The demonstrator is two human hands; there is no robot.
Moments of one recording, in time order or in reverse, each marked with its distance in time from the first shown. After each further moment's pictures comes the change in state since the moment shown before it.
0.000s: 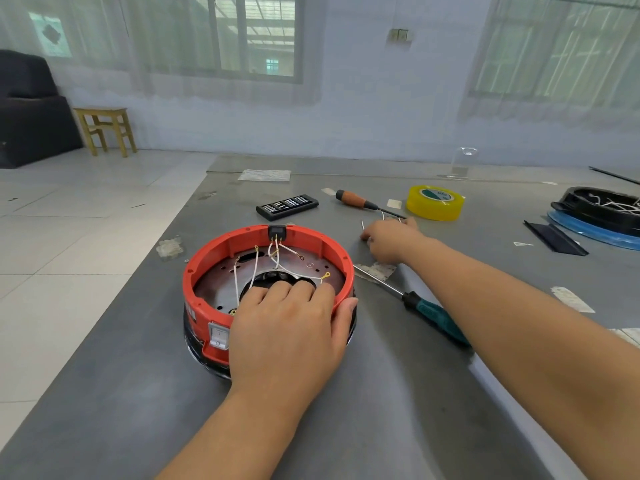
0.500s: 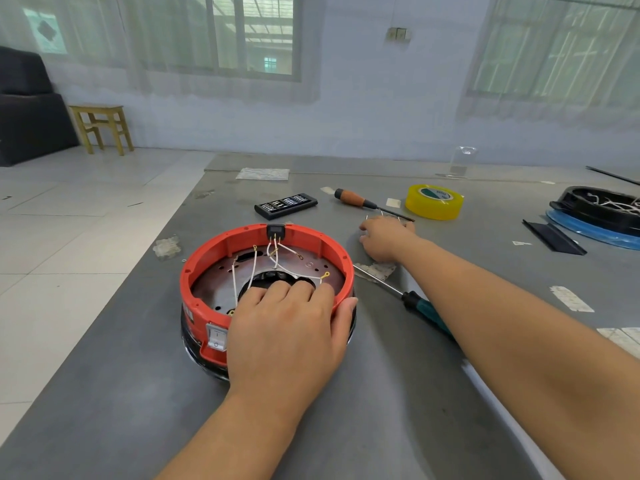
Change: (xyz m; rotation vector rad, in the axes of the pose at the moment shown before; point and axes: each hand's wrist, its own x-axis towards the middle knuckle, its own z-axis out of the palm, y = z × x) left_hand -0.002 -0.001 0.003 -0.038 0.008 -0.004; right_hand -0.003 -0.010 -0.004 0.096 -0.008 0.082
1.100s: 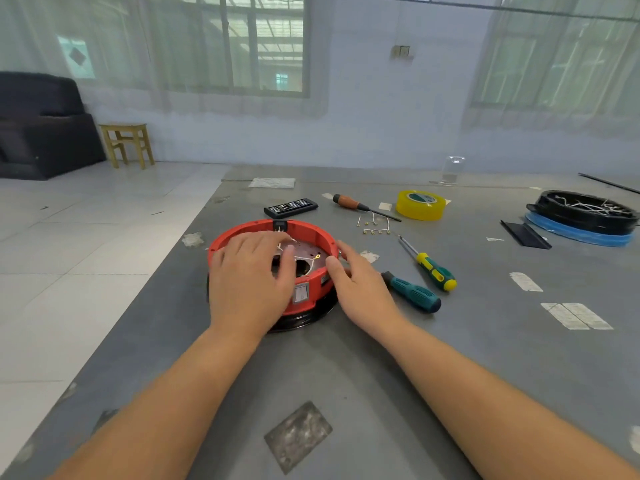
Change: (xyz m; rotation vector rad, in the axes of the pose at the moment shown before) left_hand 0.002 -0.029 -0.037 -0.362 0.107 -0.264; right_hand -0.196 -0.051 0.023 0.995 0.307 -0.191
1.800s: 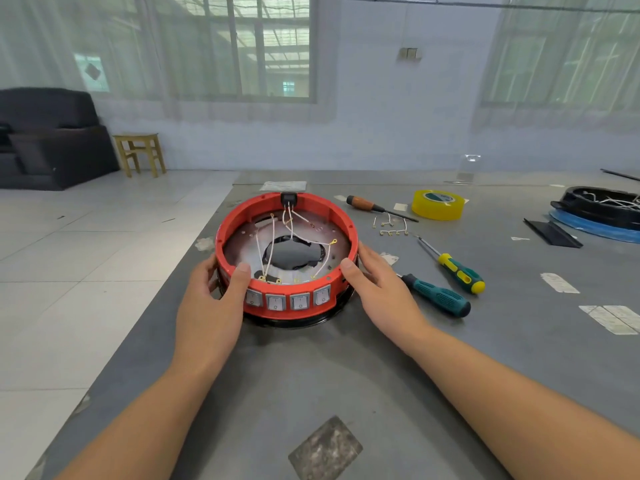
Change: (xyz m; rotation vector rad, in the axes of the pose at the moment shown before) left_hand -0.027 -0.058 -0.024 -0.631 -0.057 -0.680; right_hand 0.003 0.009 0.008 0.234 -0.036 -0.018
